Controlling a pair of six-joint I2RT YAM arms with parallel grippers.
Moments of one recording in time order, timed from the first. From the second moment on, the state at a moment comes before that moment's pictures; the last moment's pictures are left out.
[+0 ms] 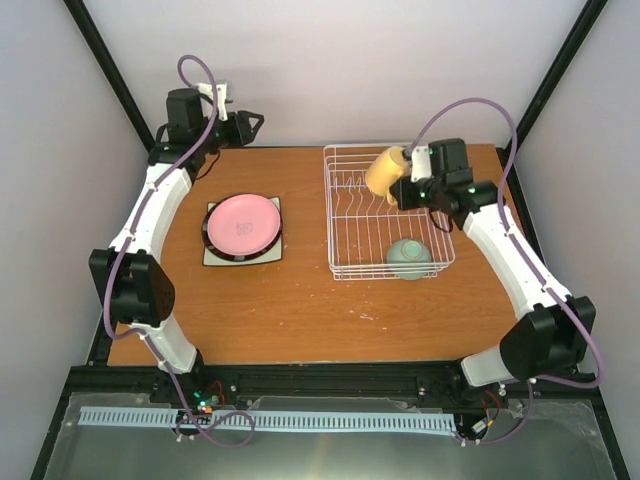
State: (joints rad) left arm -0.11 1.74 1.74 -0.34 0.51 -0.27; right arm 0.26 1.46 1.43 -0.67 -0.30 0.11
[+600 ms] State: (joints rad) left arm -0.04 1.61 1.43 -0.33 0.37 -0.26; right arm 0.42 1.51 1.18 -0.65 -0.07 -0.06
